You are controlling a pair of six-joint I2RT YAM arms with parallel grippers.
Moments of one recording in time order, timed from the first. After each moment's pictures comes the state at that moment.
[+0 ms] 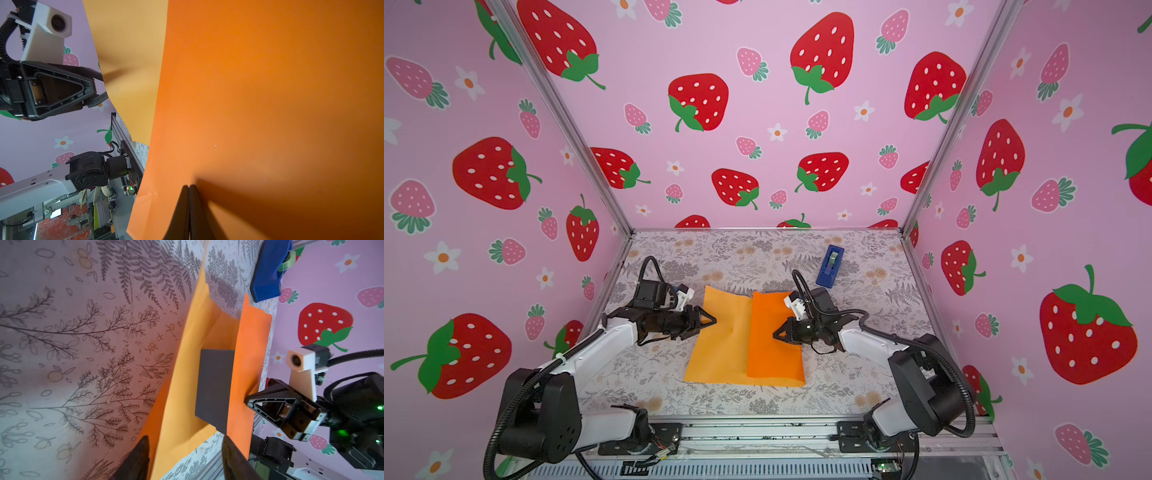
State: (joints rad) left arm -0.14 1.31 0.74 -0.49 0.68 -0.47; right arm 0.64 1.46 0.68 -0.07 -0.67 0.60
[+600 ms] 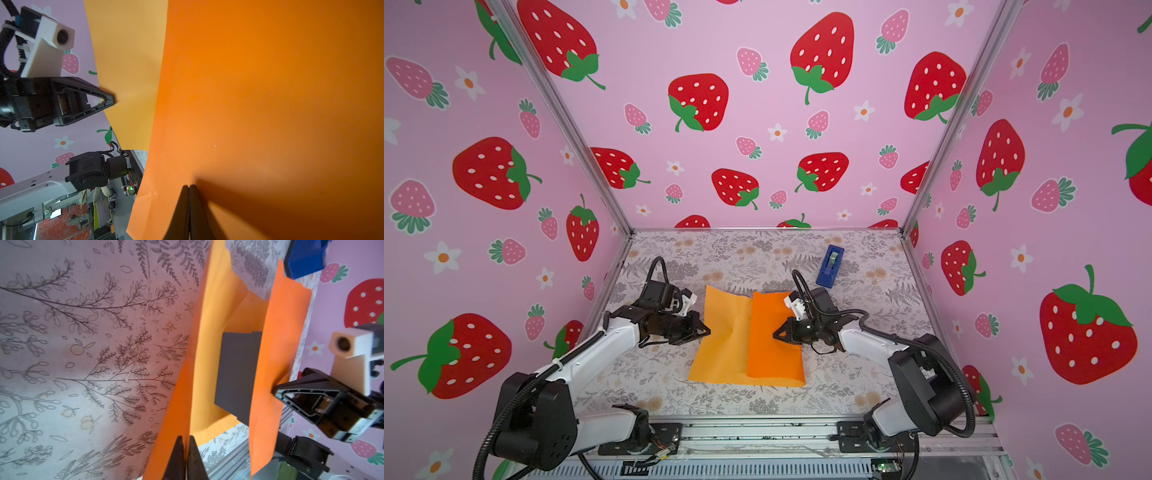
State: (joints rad) left arm -0.22 1.29 0.79 -0.62 0.56 -0.45; right arm 0.64 1.46 0.68 -0.07 -0.67 0.60
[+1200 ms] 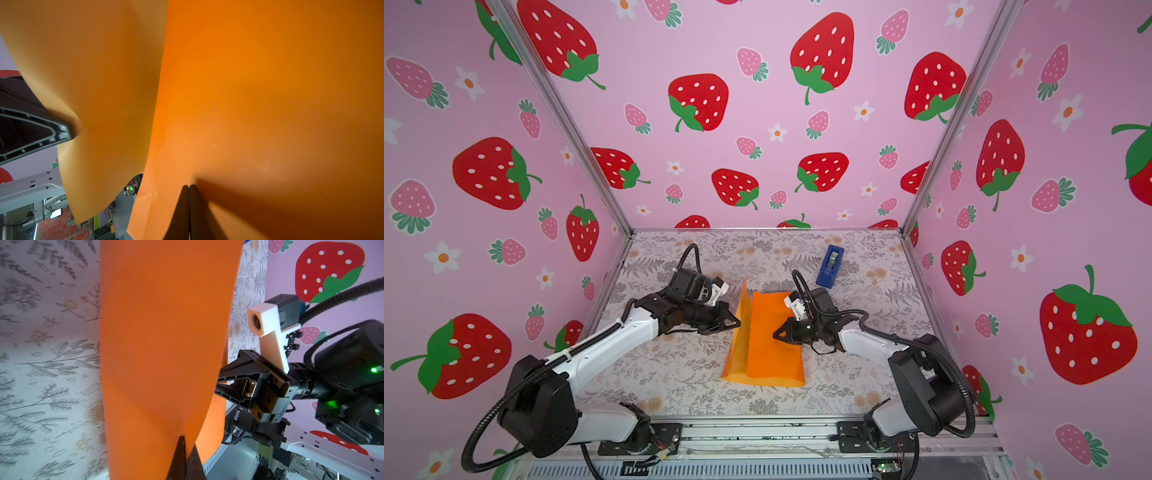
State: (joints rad) left arm -0.50 1.39 0.97 -0.52 0.59 -0.64; right arm 0.64 1.46 0.68 -0.06 -0.67 0.60
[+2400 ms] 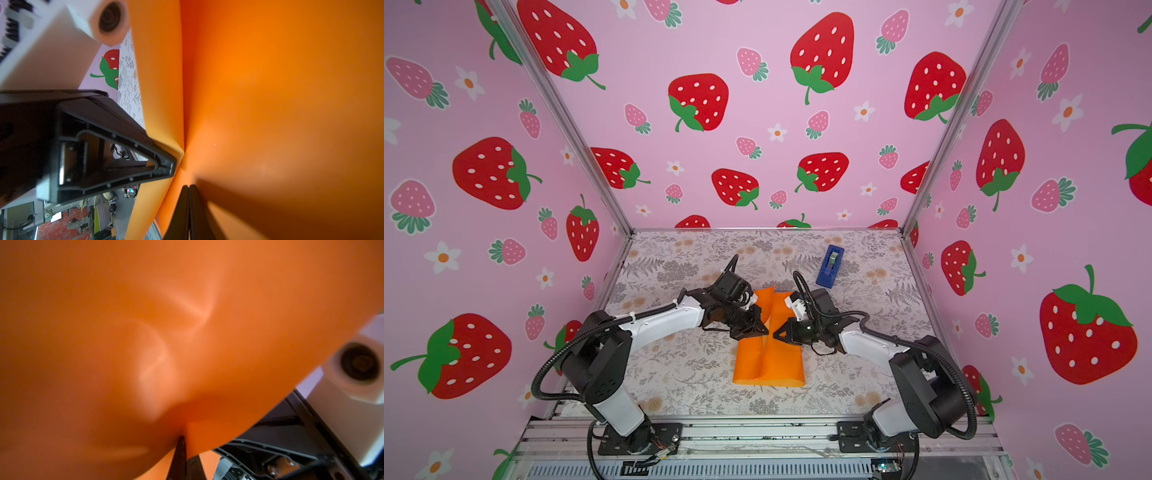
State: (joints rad) left arm -0.66 1.73 1.11 -0.45 0.58 -0.90; right arm 0.64 1.45 0.66 -0.04 -0.66 0.62
